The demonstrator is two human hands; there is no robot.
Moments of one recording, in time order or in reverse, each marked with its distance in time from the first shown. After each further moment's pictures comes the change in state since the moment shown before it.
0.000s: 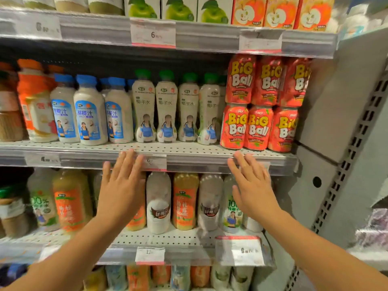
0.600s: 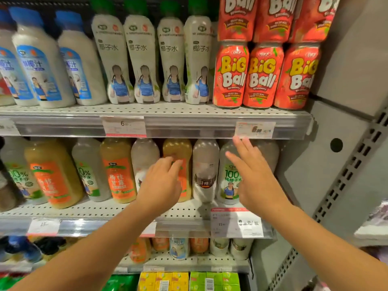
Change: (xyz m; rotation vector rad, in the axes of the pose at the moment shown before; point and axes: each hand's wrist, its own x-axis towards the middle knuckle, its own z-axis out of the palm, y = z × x) left_hand -0.029 0.094 0.086 -0.151 -0.331 0.185; right_hand -0.046 0.018 0.041 0.248 0.016 -0.095
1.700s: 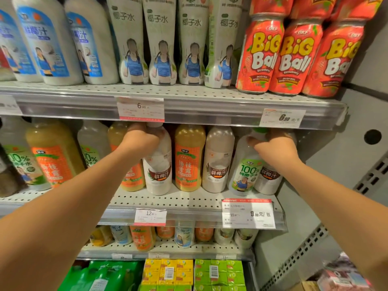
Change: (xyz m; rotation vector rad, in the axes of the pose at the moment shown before) left_hand 0.051 -0.086 -0.034 -0.699 -0.089 -0.761; right_hand 0.061 0.034 0.023 0.289 -0.095 0.843
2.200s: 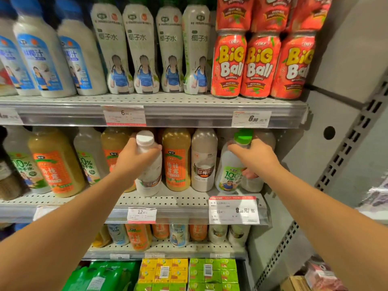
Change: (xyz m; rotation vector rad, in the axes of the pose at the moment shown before) left_hand -0.048 -0.013 0.021 -0.273 0.011 0.097; right_hand -0.029 0.005 -0.019 0.131 -0.194 0.107
